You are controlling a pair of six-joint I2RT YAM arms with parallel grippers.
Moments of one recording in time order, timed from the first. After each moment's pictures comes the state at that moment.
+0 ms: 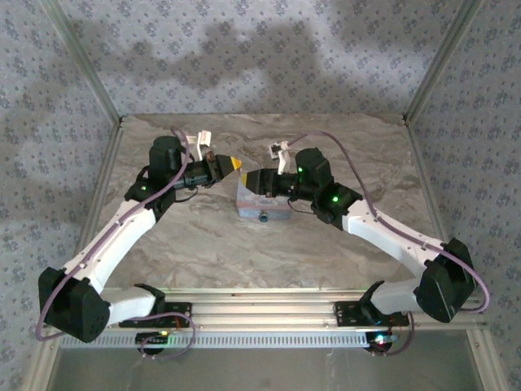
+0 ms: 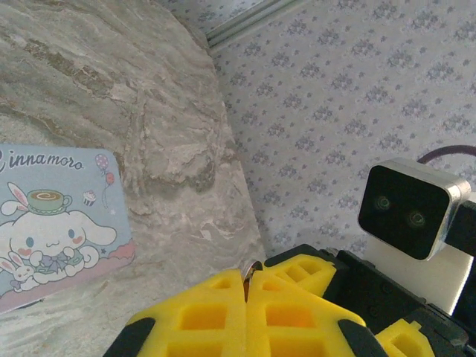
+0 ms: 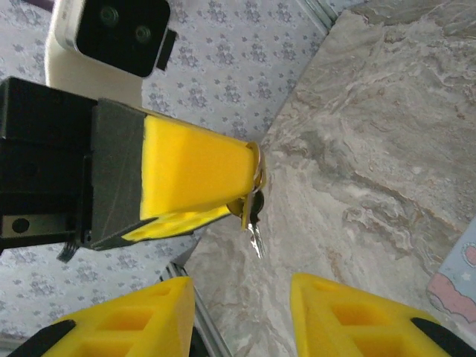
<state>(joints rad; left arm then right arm) -0.42 1.20 1.02 -0.14 0.65 -0.92 0.73 1.33 1.04 0.05 -0.42 0.71</state>
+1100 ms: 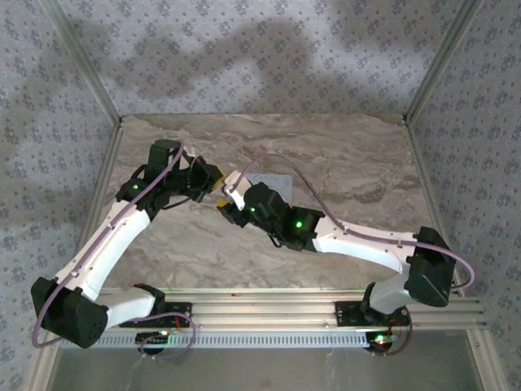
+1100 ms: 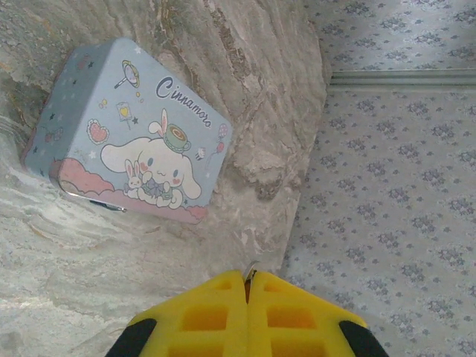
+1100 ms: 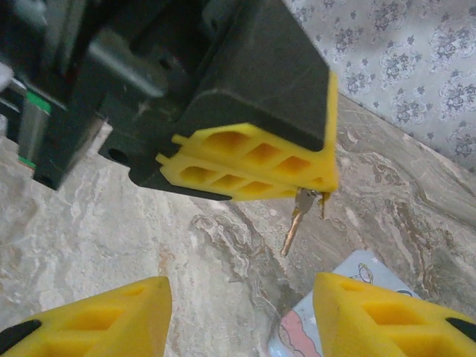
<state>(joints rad) -0.42 1.17 1.10 -0.55 0.42 -1.20 1.11 1.47 1.13 -0.05 0.31 -0.01</state>
